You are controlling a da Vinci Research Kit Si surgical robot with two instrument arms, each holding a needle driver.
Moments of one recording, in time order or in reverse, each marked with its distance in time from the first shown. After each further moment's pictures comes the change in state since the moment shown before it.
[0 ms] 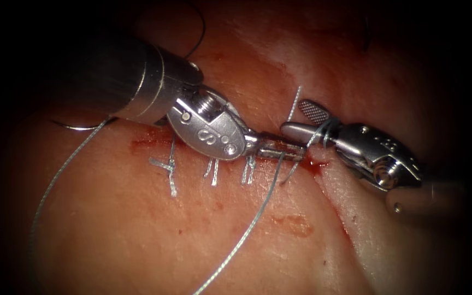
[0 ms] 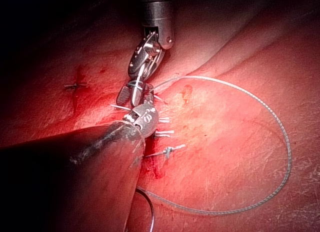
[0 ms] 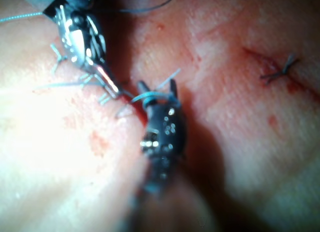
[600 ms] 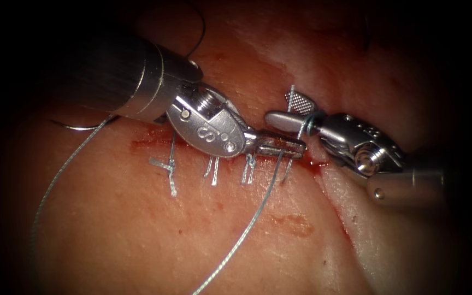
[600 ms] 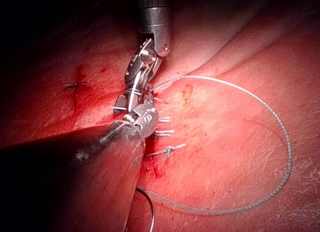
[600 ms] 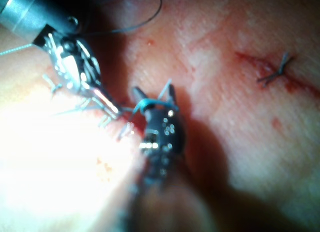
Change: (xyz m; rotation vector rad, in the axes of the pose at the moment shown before) right arm 0.000 -0.001 0.003 0.047 -0.028 0.097; left arm 0.000 0.000 0.000 0.001 0.000 -0.001
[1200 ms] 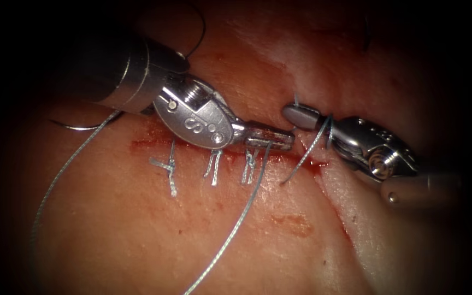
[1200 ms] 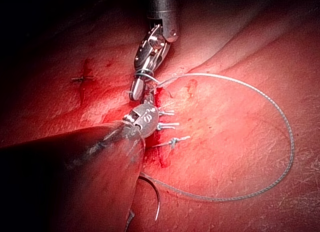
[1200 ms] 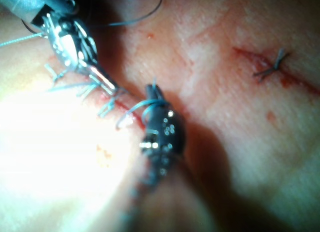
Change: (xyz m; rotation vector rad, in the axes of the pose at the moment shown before) right arm 0.001 -0.001 -0.003 0.001 0.020 -0.077; left arm -0.001 -0.001 -0.003 0.013 -0.034 -0.021
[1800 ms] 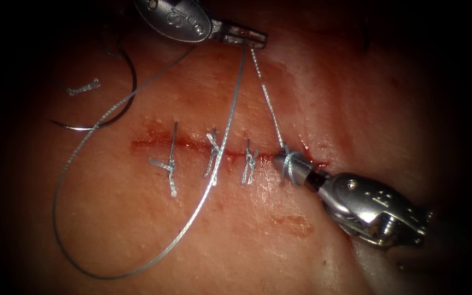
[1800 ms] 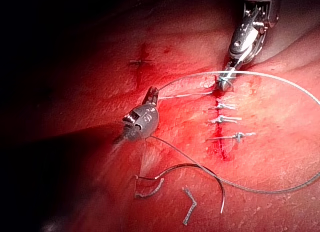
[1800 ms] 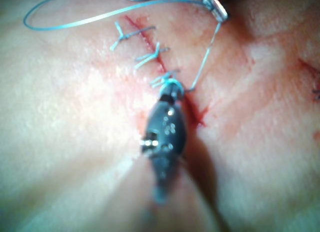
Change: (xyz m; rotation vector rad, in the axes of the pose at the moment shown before) right arm -0.003 -0.008 -0.001 -0.135 -0.004 -0.224; left arm -0.009 -0.012 -0.003 0.033 -0.129 -0.123
